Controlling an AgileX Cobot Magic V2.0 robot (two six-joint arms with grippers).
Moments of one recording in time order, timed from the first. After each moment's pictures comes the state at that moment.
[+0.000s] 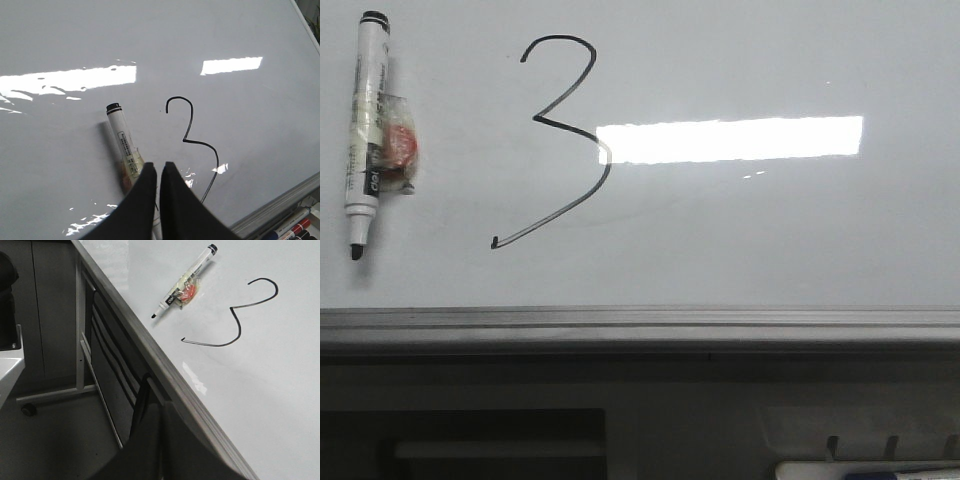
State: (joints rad) left arm -0.63 0.27 -0.21 -0.21 0.01 0.13; right arm 1.07 0.34 -0.27 -0.37 0.23 0.10
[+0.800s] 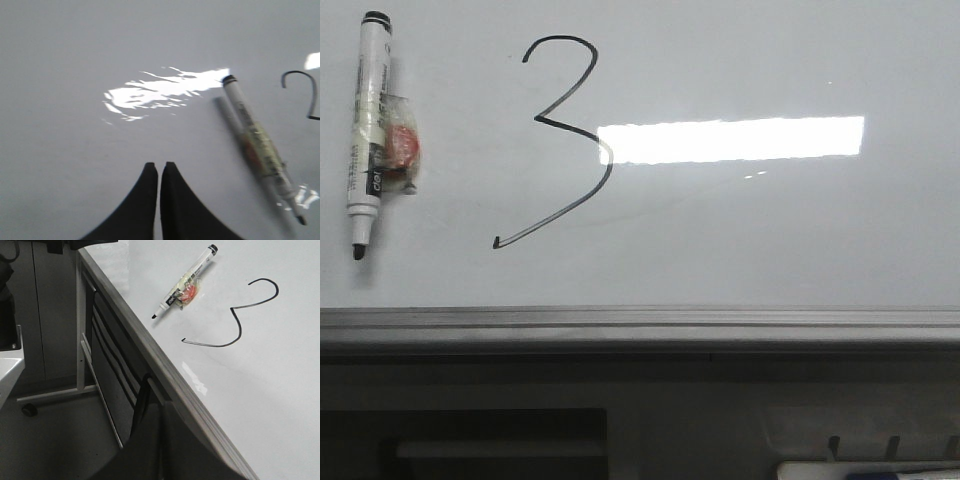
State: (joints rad) left arm -0.28 0.10 -0.07 -0.03 0.01 0.13; right arm 1.07 0.34 -0.27 -0.37 0.23 0.10
